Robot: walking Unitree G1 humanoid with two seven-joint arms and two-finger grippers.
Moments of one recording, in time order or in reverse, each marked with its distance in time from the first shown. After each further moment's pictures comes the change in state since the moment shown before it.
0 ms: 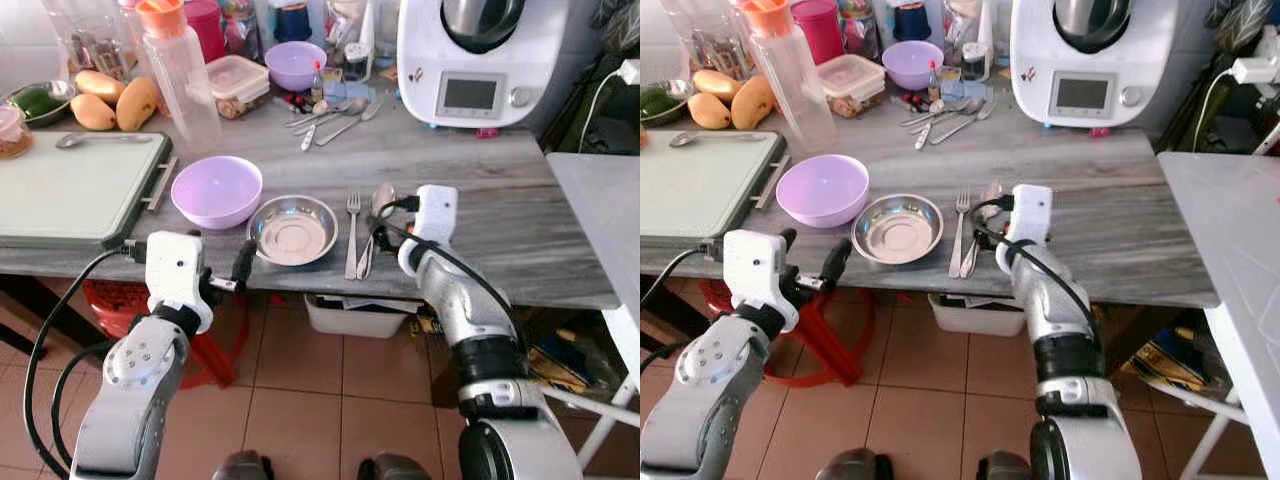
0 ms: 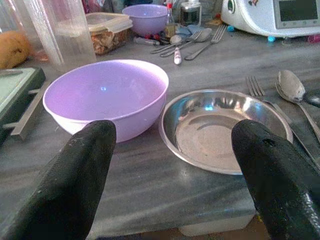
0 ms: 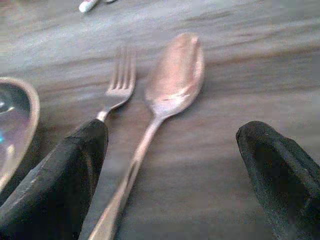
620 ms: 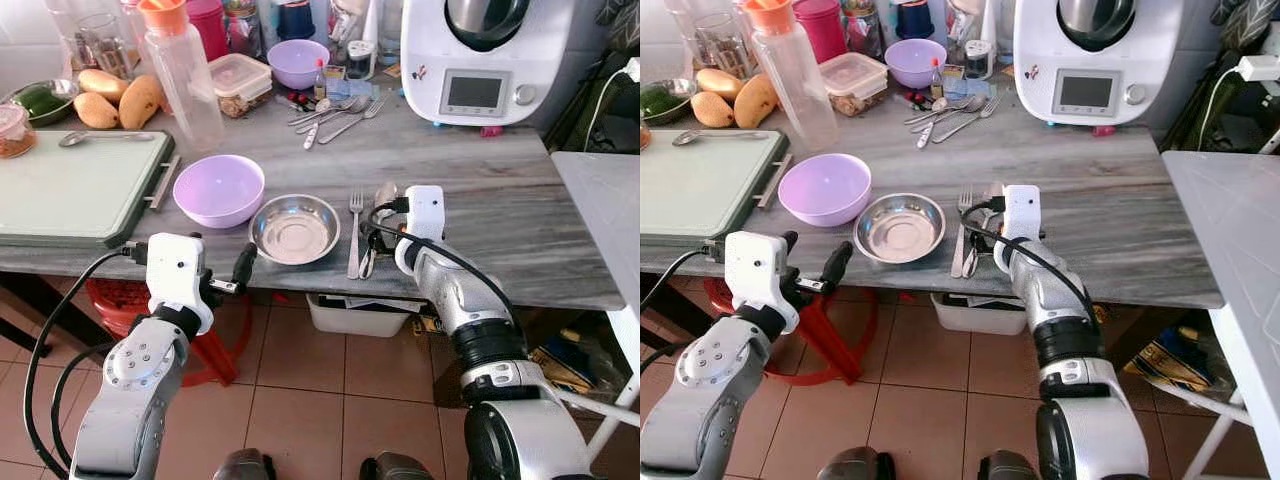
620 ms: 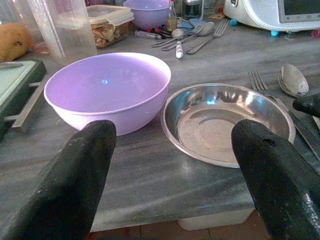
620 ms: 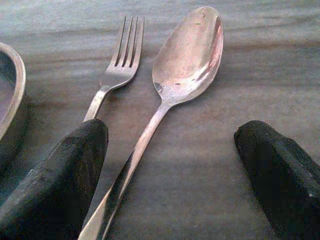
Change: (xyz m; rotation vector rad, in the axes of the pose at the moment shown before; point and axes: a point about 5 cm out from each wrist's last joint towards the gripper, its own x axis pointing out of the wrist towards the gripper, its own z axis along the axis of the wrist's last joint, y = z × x) left arm -0.001 0.000 -0.001 -0.007 0.013 -0.002; right arm 0.009 -0.007 -0.003 -0.083 0.074 -0.014
